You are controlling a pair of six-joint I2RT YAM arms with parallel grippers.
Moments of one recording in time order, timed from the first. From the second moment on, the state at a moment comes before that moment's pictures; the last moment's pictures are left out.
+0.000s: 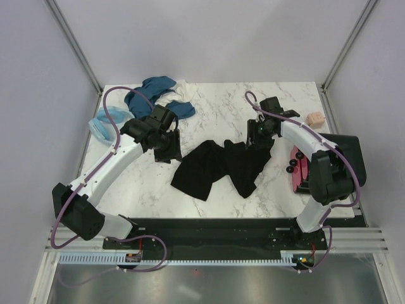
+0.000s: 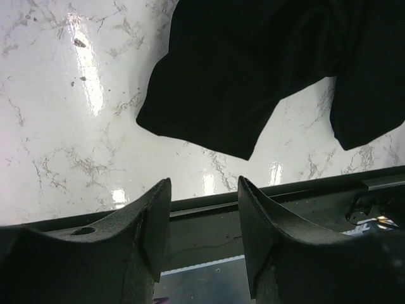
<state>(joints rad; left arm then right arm) -0.53 1.40 1.34 -1.07 0.01 -0.59 0.26 1.73 1.30 -0.69 -0.21 0.27</state>
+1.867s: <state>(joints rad) -0.53 1.41 1.34 -1.06 0.02 -0.59 0.26 1.71 1.35 -0.72 -0.23 0.27</state>
